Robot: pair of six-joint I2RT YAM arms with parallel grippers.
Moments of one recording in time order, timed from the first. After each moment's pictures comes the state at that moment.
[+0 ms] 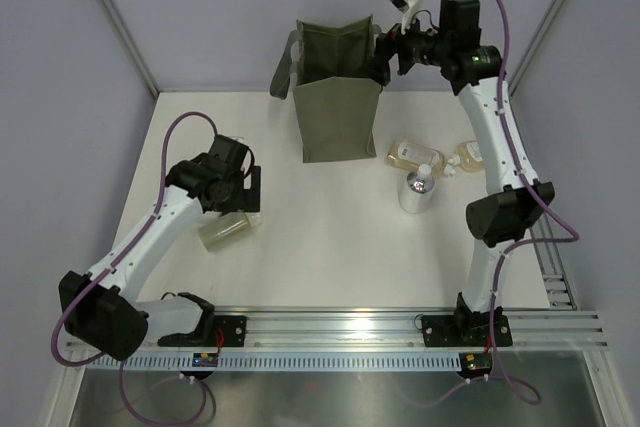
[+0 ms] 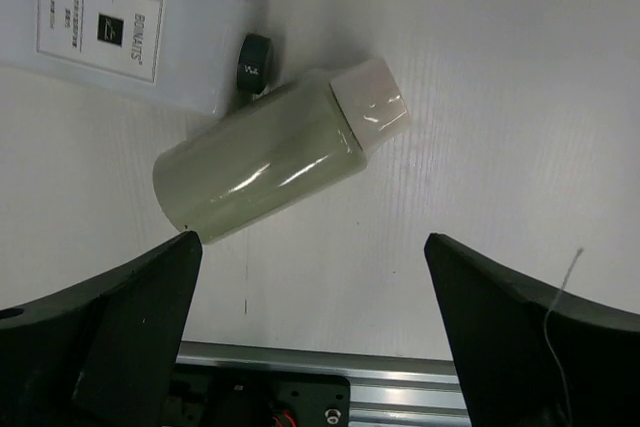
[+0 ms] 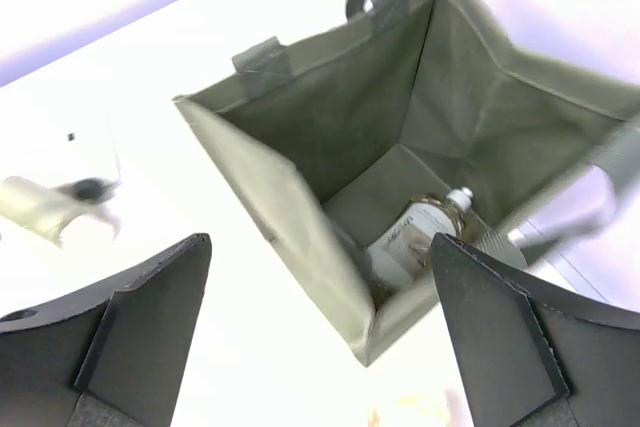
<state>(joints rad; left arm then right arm) -0.42 1.20 1.10 -1.00 -0.26 -0.39 0.25 2.02 2.36 -0.69 -0.69 -0.22</state>
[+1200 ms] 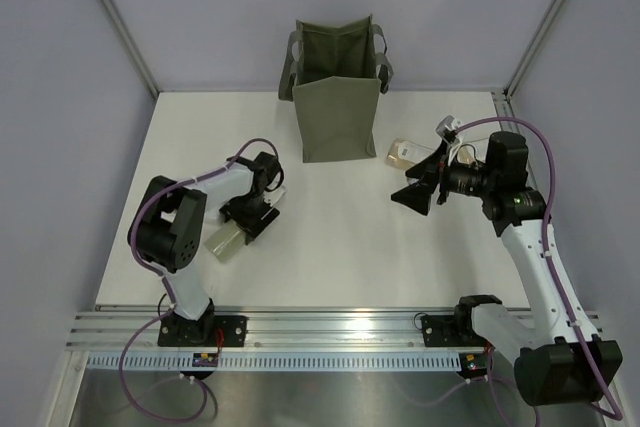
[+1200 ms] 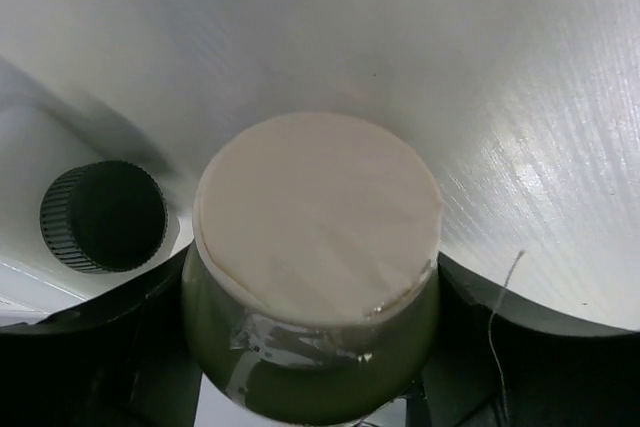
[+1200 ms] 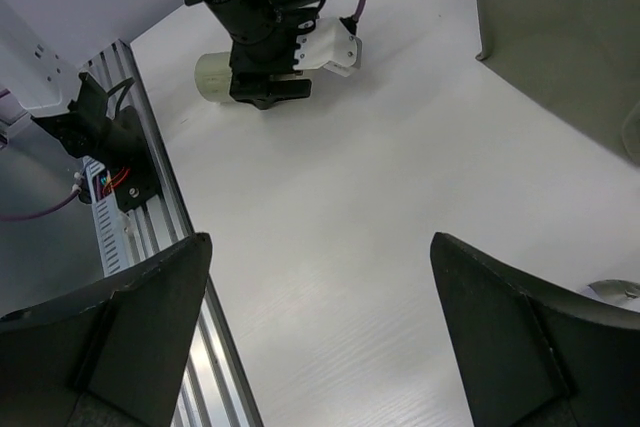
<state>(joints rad) -0.42 1.78 1.08 -0.91 -0.19 0.23 0.06 0.98 0.95 -0.42 -1.04 -0.08</state>
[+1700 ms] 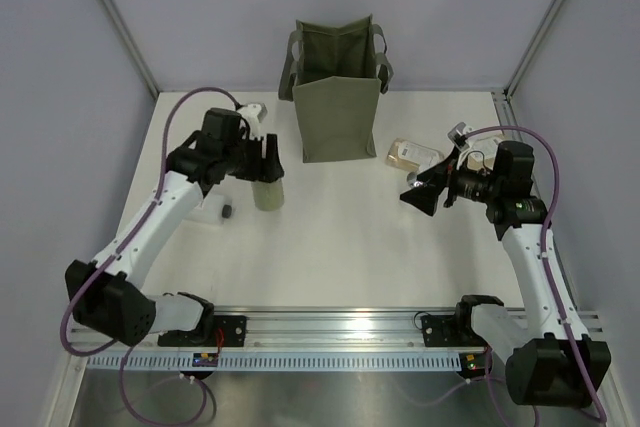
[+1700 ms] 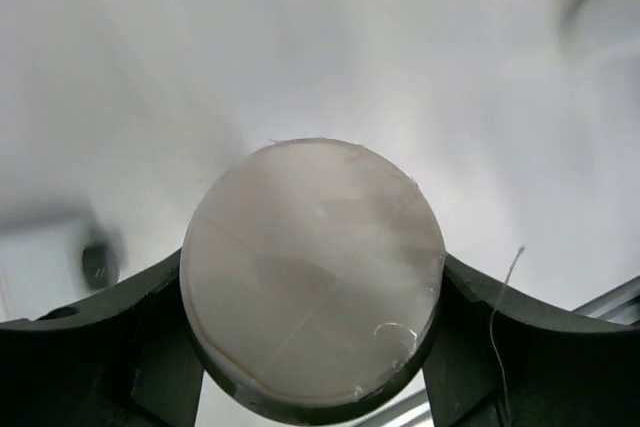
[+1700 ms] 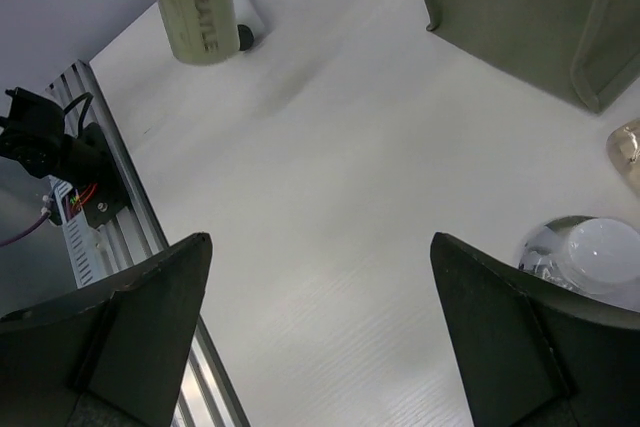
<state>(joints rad) -0.37 1.33 1.21 -0.72 0.16 -0.18 -0.04 0.96 0.85 -0.38 -1.04 -0.07</state>
